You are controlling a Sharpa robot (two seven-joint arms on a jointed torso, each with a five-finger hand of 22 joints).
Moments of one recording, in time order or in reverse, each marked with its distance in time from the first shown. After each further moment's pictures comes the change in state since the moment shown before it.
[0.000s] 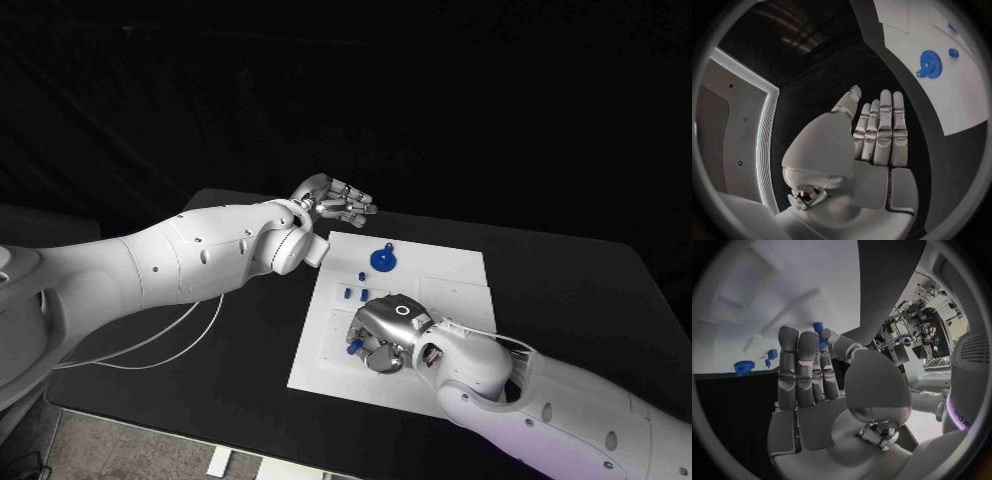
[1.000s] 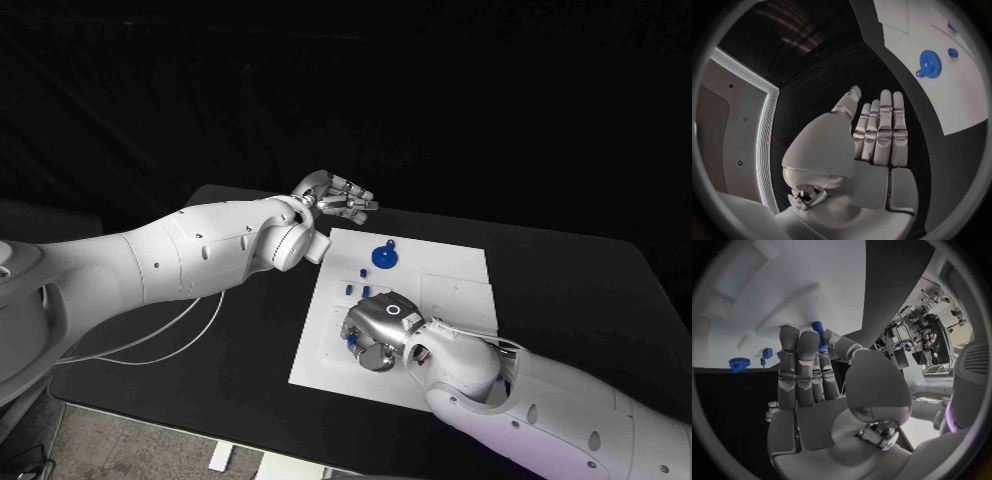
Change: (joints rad) left arm 0.000 -0.002 0.000 0.001 0.000 0.000 -0.001; left_hand -0.004 0.004 0.000 0.000 0.000 0.000 0.000 0.000 0.000 0.000 0.000 0.000 0.000 0.000 0.000 0.000 0.000 0.000 0.000 0.000 0.000 -0.005; right arm 0.005 0.037 -0.029 -0.026 -0.059 -0.018 -0.028; right_hand -0.016 -0.034 -0.034 0.008 0.004 -0.069 0.018 0.011 0.002 -0.070 0.019 0.001 -0.001 0.000 0.014 -0.004 -0.013 0.026 0.005 0.016 -0.054 0.002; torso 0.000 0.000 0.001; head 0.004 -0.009
